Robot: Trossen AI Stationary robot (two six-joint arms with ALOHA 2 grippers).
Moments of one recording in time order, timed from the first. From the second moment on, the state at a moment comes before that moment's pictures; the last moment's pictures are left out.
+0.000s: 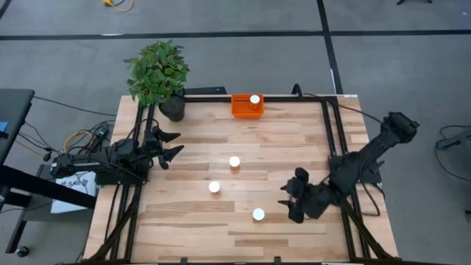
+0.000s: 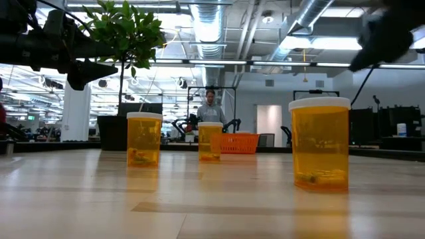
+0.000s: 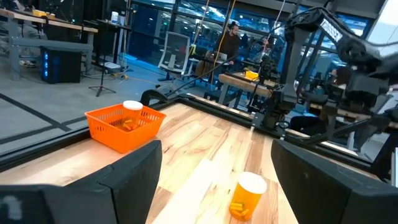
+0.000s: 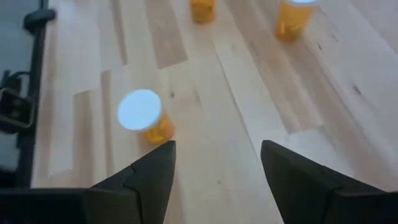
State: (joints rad) left arm 0.08 0.02 0.01 0.08 -0.27 -0.25; right arm 0.71 1.32 0.81 -0.47 0.54 0.82
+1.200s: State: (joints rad) left arm 0.08 0.02 0.01 0.08 -0.27 -0.26; right arm 0.93 1.90 0.64 0.26 0.81 0.88
